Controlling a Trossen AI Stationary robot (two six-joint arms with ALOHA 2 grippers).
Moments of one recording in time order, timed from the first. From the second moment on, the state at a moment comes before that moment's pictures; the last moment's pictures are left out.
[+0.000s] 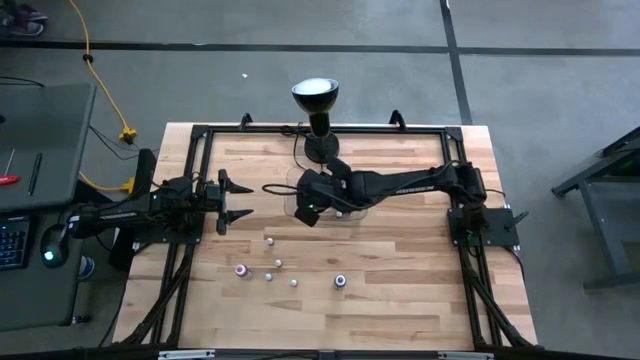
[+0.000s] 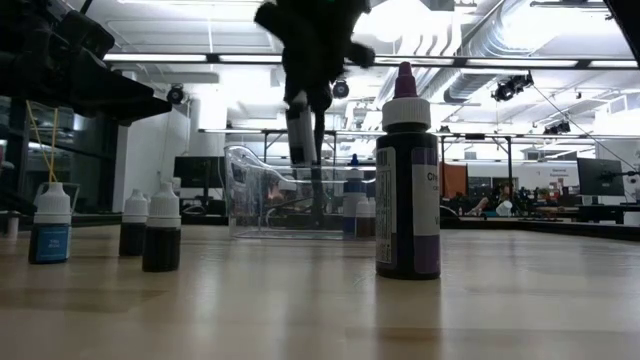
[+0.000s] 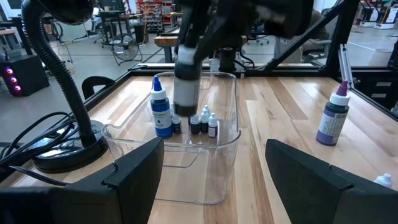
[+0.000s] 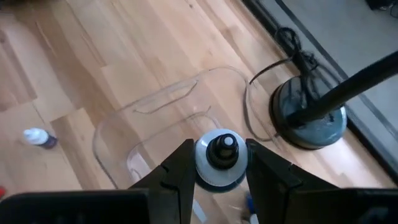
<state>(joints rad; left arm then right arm) 0.14 0.02 0.08 -0.13 0.04 0.05 0.05 2.00 1.83 -0.81 0.54 0.45</state>
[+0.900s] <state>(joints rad) 0.14 0.02 0.08 -0.13 0.04 0.05 -0.07 2.00 1.57 -0.36 0.46 0.47</state>
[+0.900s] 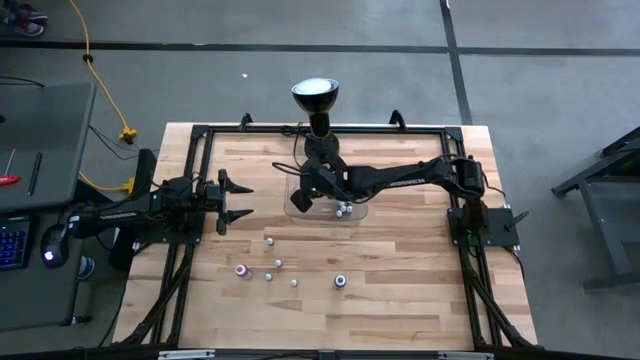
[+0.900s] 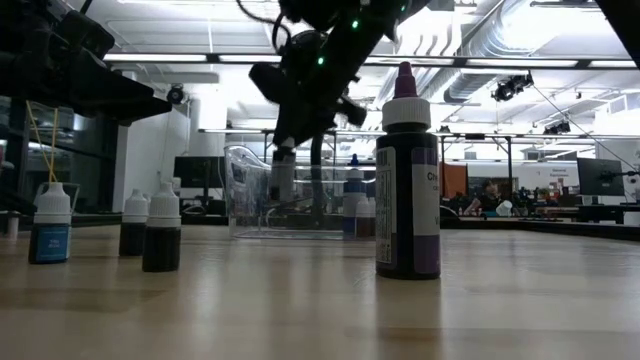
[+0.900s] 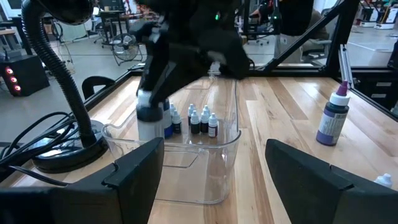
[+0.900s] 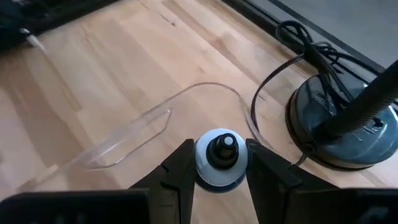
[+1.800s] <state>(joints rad) 0.14 0.02 0.08 -0.13 0.04 0.05 -0.12 2.11 1.66 -0.37 0.39 0.47</state>
